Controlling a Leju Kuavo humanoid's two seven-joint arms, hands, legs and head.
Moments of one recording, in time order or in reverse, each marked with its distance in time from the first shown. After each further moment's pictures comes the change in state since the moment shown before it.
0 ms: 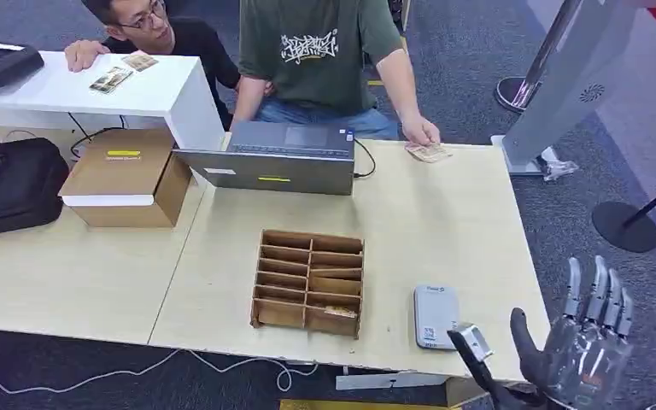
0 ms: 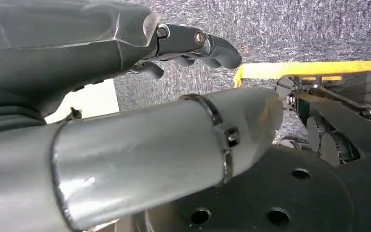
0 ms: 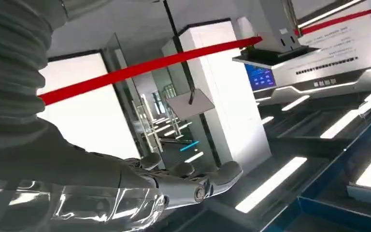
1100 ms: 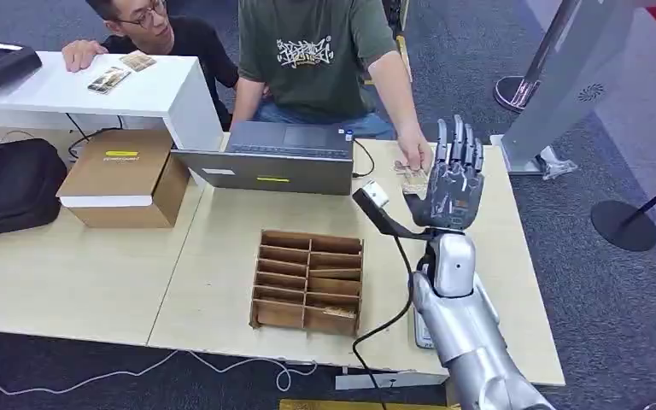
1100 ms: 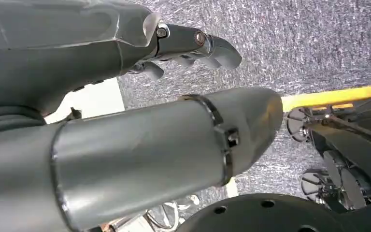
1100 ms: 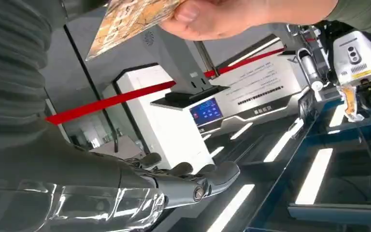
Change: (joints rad) left arm -0.041 0.074 -0.084 0.000 -0.115 -0.003 0.055; right arm -0.795 -0.220 0.464 0.842 0.000 -0.047 0.372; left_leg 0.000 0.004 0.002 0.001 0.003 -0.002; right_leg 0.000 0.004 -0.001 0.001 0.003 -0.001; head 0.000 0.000
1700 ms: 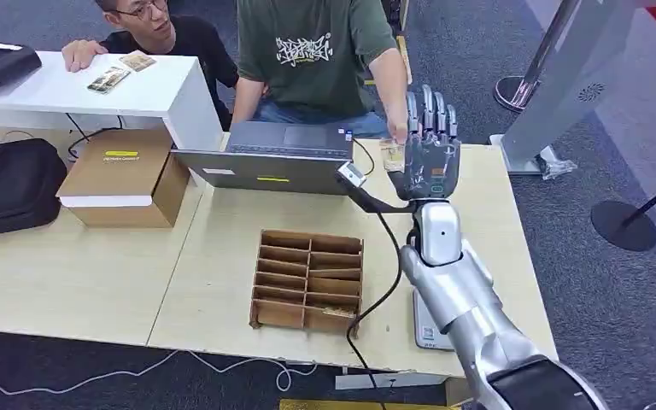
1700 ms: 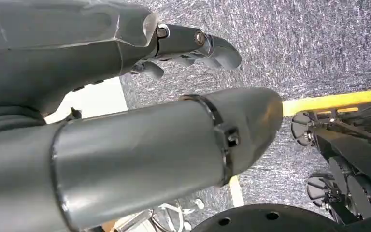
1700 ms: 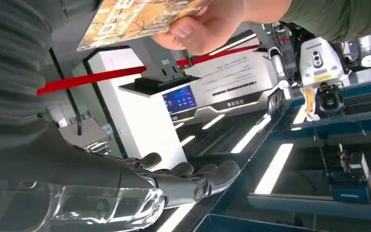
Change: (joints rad) left arm -0.007 0.017 -0.014 -0.002 0.003 -0.015 0.016; right arm -0.185 -0.033 0.141 0.196 0.000 0.000 0.026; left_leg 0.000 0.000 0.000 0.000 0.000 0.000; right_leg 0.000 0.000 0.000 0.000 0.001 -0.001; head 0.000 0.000
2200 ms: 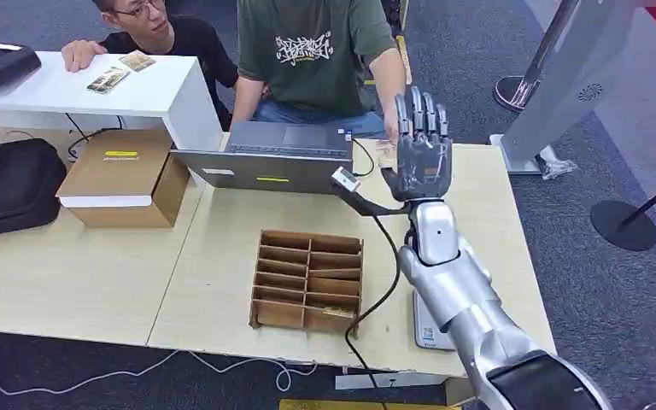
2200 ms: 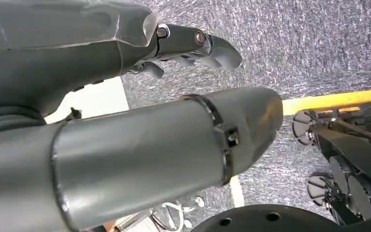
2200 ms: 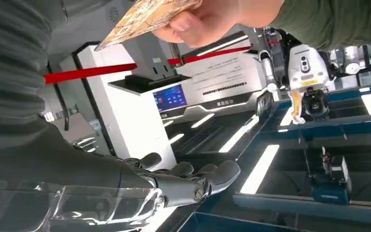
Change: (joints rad) left arm 0.000 0.002 0.000 0.000 0.009 -0.006 0.007; right arm -0.016 -0.005 0.034 0.032 0.000 0.000 -0.014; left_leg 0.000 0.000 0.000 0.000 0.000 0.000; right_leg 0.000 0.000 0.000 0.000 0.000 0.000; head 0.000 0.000
